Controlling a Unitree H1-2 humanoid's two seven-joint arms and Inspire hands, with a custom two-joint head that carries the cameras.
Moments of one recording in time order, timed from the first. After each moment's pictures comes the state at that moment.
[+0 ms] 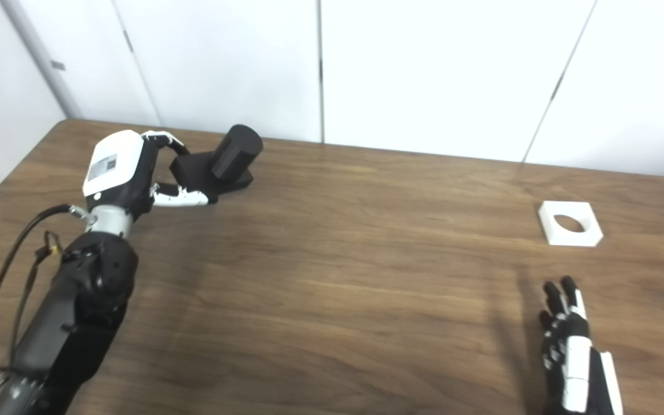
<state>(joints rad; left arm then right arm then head) -0.22 0.39 -0.12 -0.28 0.86 0.42 -0.09 0.33 -0.13 -0.05 -0.31 0.19 -0.04 -0.05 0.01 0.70</state>
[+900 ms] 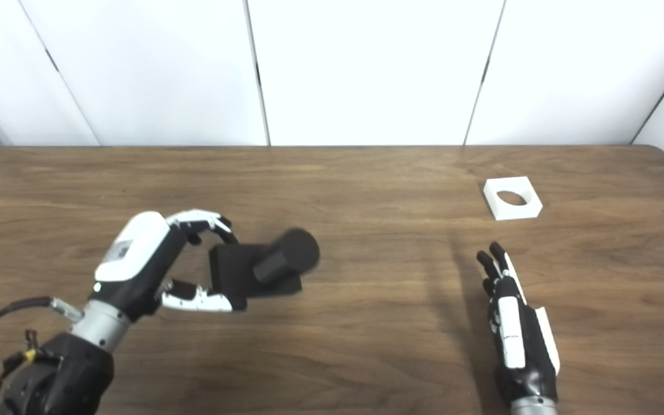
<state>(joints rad) 0.00 0.32 -0.22 -0.53 0.70 0.15 -0.29 0.33 -0.13 0.02 -0.35 0.13 -0.01 -0.12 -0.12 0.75</state>
